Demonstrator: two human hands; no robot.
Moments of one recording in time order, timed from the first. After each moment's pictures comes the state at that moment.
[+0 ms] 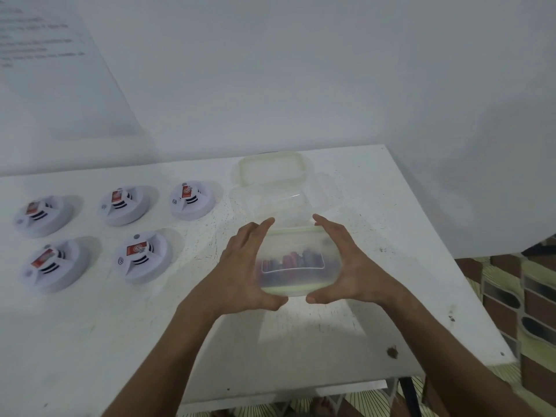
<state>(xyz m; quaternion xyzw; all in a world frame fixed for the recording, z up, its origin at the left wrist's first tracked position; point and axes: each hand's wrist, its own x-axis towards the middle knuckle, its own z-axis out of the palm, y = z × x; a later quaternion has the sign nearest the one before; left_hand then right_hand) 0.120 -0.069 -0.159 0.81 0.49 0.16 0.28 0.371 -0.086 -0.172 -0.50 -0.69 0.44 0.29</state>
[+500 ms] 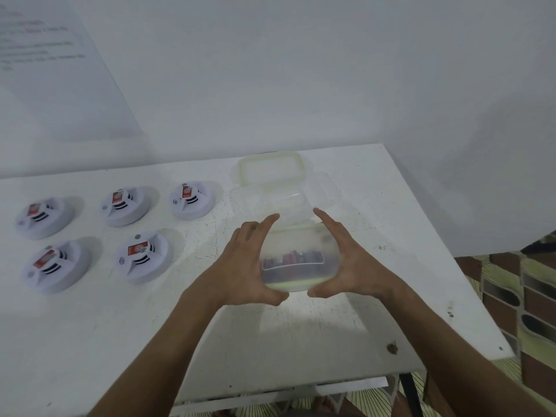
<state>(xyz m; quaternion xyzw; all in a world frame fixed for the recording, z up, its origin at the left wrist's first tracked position) 0.124 -0.060 -0.154 0.82 0.49 0.13 0.27 0.371 -0.082 -0.171 -0.51 -0.68 0.45 0.29</state>
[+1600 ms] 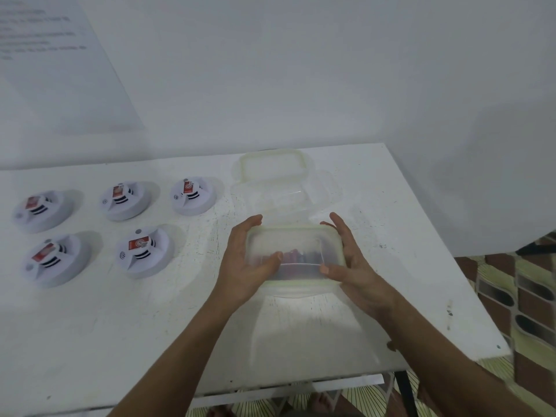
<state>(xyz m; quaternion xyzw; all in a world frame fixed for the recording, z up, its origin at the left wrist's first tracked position) 0.133 -0.077 -0.179 0.62 0.54 0.41 0.39 0.357 -0.103 -0.183 -0.43 -0.47 0.63 0.45</state>
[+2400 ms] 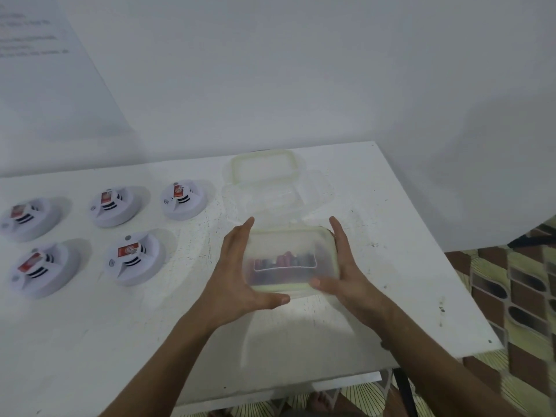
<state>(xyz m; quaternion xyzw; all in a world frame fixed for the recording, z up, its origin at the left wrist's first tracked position) 0.121 -0.084 -0.179 0.72 0.51 0.29 0.37 0.360 -0.121 -0.182 -0.44 -0.54 0.59 0.41</state>
